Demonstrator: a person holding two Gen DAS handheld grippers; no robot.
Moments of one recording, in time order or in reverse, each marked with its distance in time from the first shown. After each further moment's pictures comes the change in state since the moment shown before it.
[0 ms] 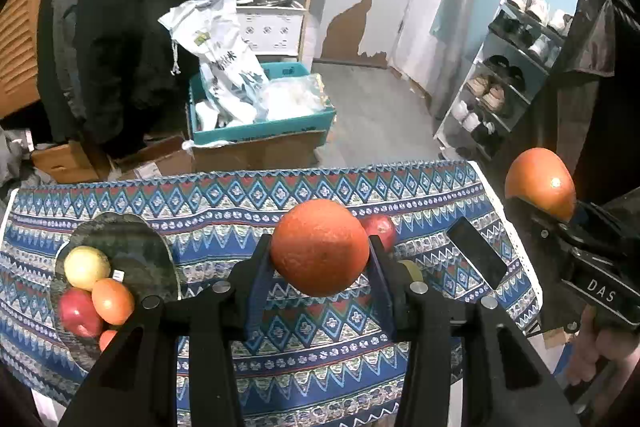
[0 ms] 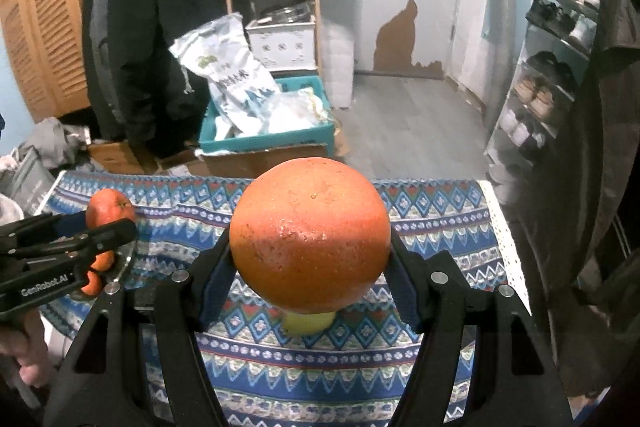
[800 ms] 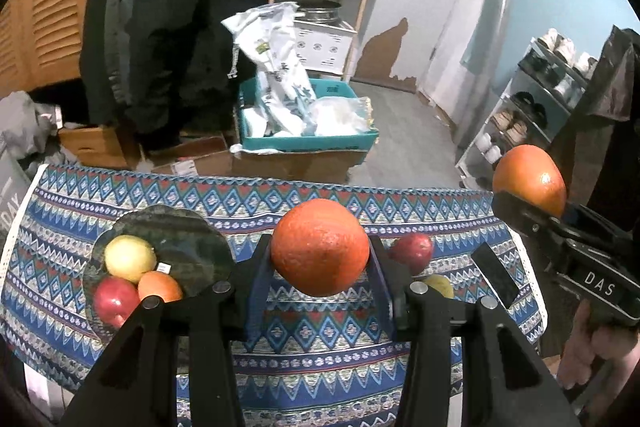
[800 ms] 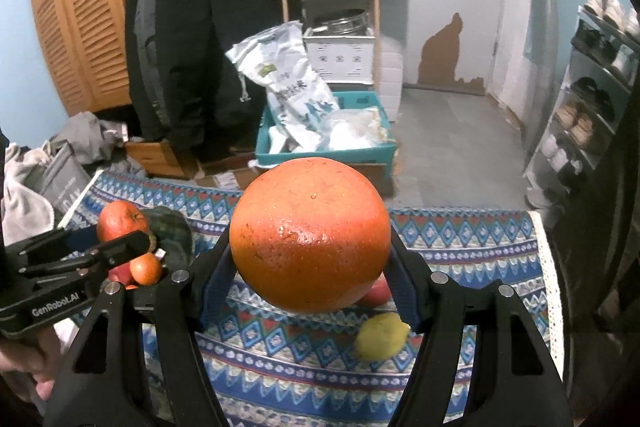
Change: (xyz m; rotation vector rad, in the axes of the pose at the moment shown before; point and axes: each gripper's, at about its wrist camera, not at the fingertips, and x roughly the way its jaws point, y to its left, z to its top) left arm -0.033 0.070 -0.002 -0.116 -0.052 0.055; right arm 0.015 0.077 0.031 -0.064 -0.006 0.121
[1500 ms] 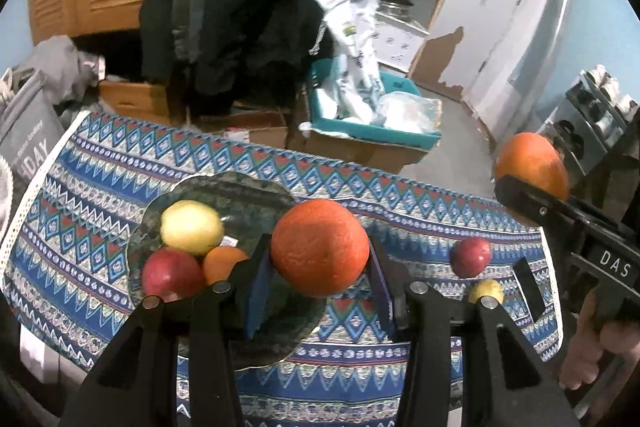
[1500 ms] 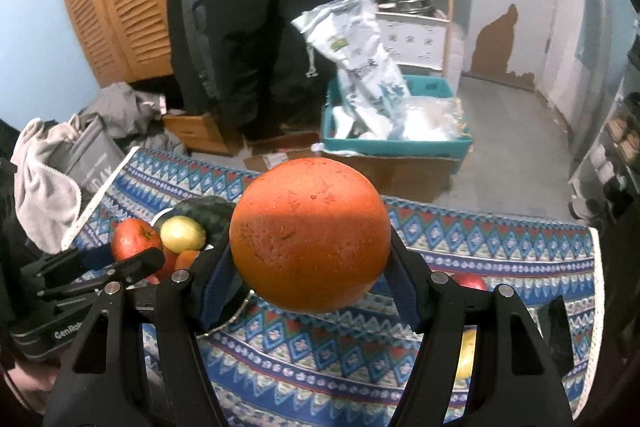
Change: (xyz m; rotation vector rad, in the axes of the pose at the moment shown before) left arm 0.007 0.098 -0.017 -0.158 0.042 0.089; right arm 0.063 0.084 0.017 -0.064 0.101 0.134
